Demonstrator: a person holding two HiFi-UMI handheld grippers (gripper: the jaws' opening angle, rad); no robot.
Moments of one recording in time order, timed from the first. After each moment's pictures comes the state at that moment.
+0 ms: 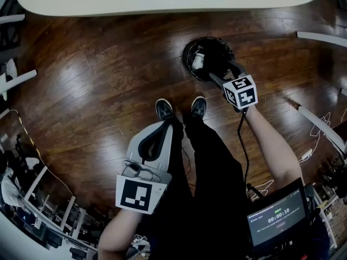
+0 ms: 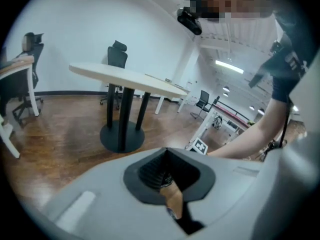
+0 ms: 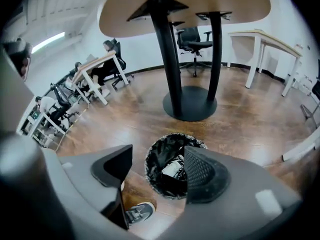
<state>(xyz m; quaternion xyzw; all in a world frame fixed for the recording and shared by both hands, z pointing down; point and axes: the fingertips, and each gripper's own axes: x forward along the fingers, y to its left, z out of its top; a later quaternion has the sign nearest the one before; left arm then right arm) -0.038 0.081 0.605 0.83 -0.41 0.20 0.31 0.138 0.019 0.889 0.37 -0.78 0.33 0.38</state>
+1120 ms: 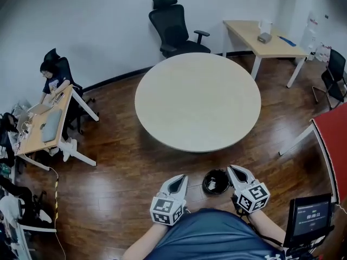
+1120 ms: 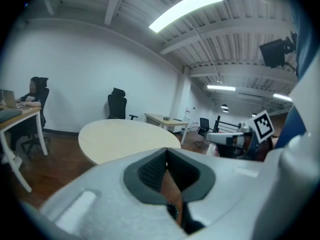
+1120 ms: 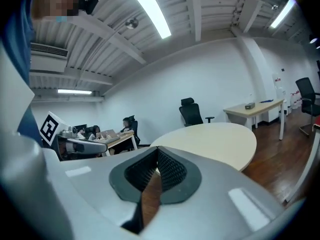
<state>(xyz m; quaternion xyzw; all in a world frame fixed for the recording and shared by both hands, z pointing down) -0.070 0.027 0.403 0.86 -0.47 0.07 0.18 0.089 0.001 0.401 0.46 -0.87 0.16 0.03</state>
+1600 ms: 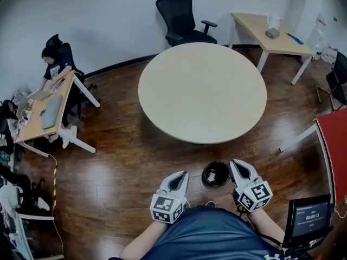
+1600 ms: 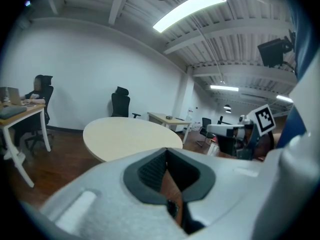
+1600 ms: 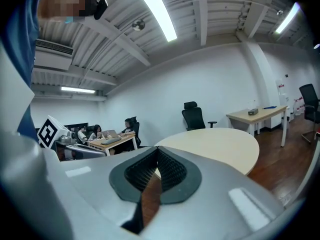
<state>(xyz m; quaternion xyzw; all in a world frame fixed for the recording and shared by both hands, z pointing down) -0.076 0.043 0.399 0.85 -0.48 0.07 0.19 0.081 0.006 0.367 0.45 -0.88 0.13 0.02</state>
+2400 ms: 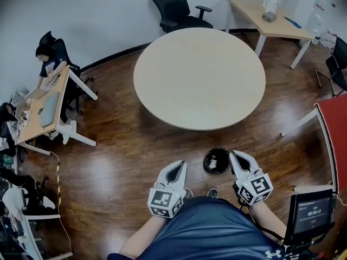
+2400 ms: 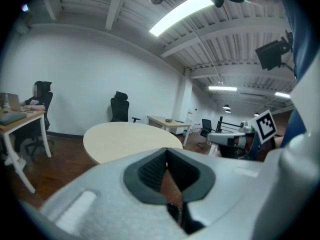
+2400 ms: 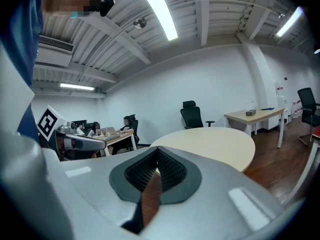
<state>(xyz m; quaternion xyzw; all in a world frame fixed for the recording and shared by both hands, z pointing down) -0.077 0.045 0.377 0.86 -0.49 0.06 0.17 0.082 0.018 0.374 0.46 -0.88 0.13 0.04</state>
